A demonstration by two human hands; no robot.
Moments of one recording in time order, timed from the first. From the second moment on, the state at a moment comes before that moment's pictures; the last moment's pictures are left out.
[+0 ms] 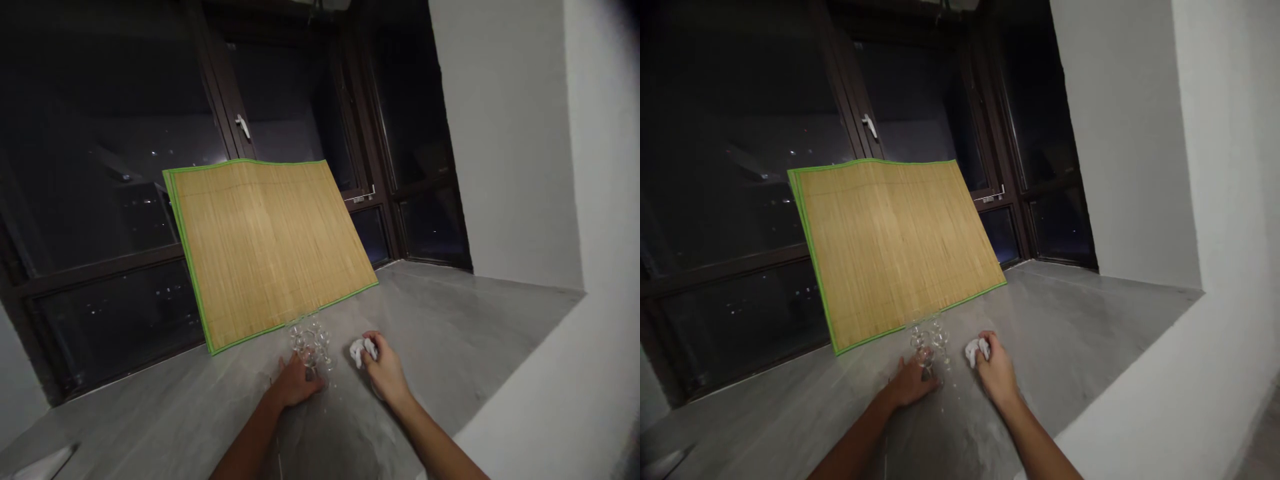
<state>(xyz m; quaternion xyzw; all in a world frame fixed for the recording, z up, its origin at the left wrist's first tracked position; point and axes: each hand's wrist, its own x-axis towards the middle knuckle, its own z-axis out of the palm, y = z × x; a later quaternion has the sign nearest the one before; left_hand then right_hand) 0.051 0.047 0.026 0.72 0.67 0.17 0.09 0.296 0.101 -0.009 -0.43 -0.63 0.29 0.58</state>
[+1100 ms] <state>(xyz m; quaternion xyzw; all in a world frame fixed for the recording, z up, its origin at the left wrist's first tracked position) 0.042 -0.049 0.032 0.76 0.64 0.03 0.10 0.295 0.095 -0.005 -0.45 -0.64 0.27 0.55</state>
